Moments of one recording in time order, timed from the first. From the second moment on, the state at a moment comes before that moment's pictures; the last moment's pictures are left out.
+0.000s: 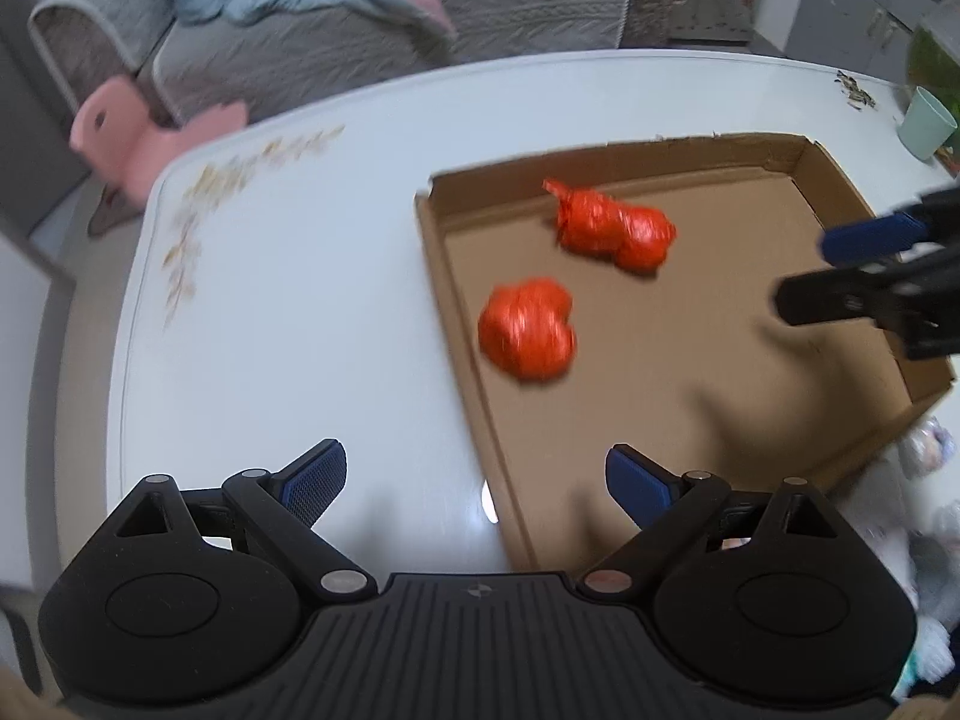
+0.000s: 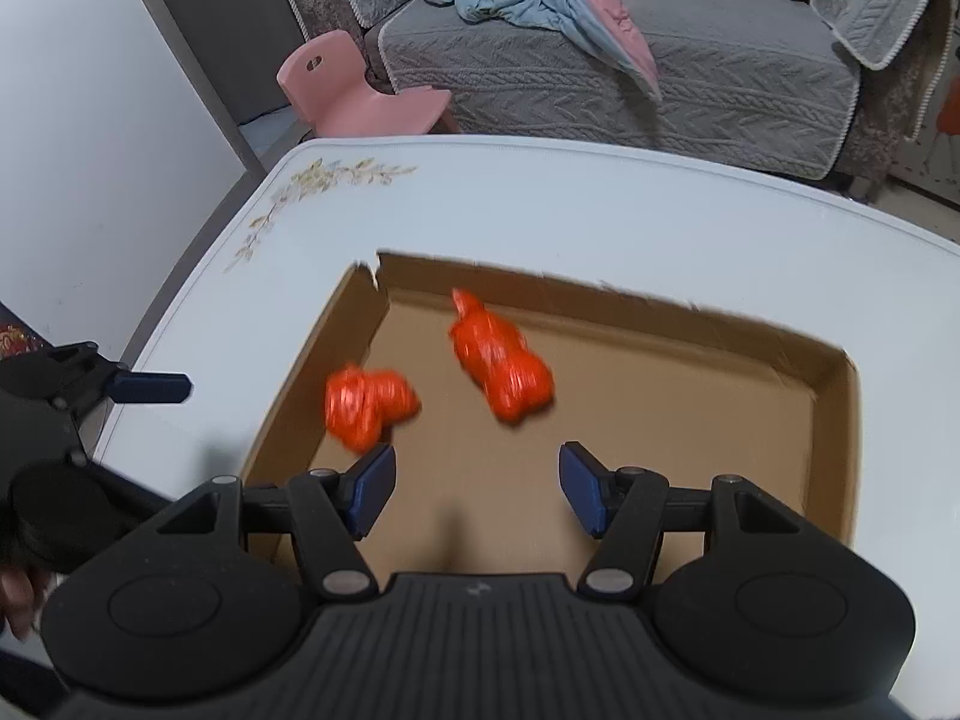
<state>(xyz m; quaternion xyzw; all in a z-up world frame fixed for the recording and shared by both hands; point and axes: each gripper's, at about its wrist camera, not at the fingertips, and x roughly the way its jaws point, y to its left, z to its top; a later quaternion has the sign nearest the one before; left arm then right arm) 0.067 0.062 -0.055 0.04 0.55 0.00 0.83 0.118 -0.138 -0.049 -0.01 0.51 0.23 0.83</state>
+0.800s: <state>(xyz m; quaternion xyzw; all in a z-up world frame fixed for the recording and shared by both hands) -0.088 0.032 -0.109 -0.12 0.61 0.08 0.78 -0.006 -0.263 -0.097 -0.04 0.49 0.18 0.85</state>
